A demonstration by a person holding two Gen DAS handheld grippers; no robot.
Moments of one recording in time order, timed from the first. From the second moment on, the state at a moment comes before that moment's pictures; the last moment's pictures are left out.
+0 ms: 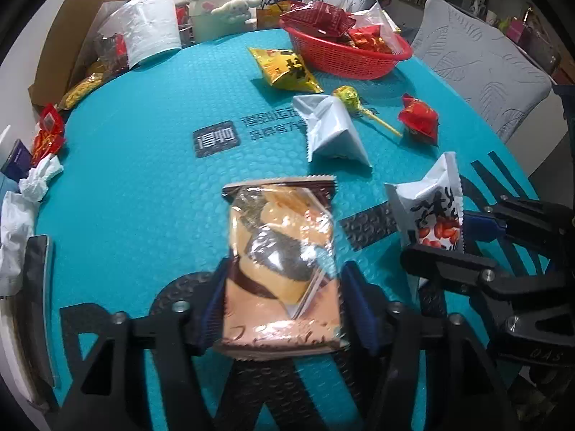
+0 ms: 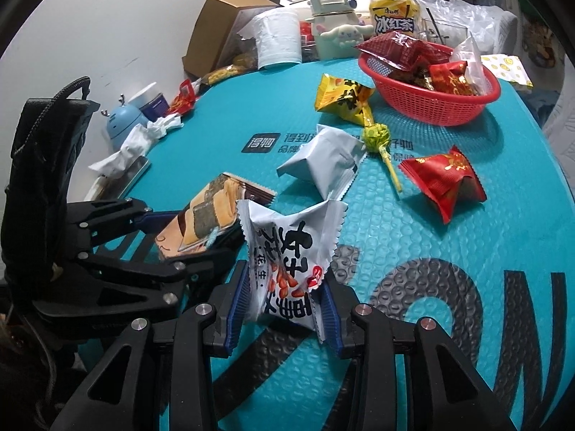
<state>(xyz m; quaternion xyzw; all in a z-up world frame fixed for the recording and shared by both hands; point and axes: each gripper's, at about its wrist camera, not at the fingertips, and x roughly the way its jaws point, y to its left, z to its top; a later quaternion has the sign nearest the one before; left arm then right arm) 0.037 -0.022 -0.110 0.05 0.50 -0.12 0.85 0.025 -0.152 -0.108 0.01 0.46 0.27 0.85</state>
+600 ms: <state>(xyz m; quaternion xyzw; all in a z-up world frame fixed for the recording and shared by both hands) 0.028 -0.010 -0.107 0.00 0.48 -0.13 0.87 0.023 -0.149 -0.112 0.04 0.46 0.27 0.85</state>
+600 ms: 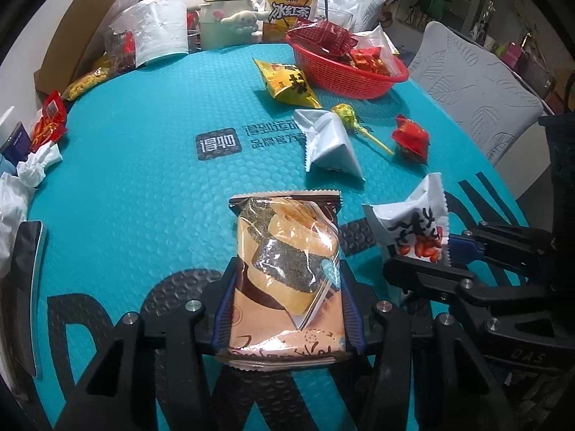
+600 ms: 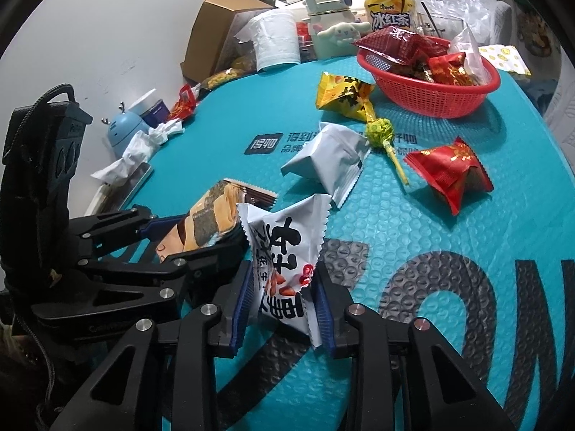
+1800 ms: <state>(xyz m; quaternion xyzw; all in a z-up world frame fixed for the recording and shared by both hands) 0.002 -0.049 -0.033 -0.04 0.40 -0.22 0.89 -0.027 -0.198 -0.044 0.07 0.37 0.25 0.89</state>
